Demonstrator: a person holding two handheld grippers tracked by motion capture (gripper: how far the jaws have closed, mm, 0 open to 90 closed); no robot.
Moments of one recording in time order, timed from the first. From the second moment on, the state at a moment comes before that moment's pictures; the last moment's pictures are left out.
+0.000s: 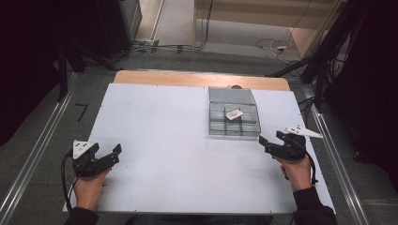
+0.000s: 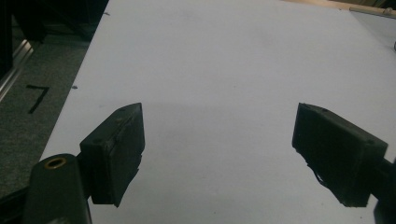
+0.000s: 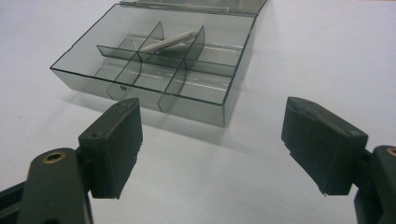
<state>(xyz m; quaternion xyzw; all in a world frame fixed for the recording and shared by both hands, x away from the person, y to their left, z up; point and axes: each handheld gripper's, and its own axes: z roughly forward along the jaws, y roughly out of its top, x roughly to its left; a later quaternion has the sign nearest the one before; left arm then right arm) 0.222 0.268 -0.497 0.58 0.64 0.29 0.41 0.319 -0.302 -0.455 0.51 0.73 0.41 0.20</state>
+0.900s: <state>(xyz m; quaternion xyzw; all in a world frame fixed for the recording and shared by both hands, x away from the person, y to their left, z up) 0.222 0.267 -0.497 0.58 0.64 0.29 0.41 0.295 -0.327 -0.466 0.52 0.73 0.39 0.21</state>
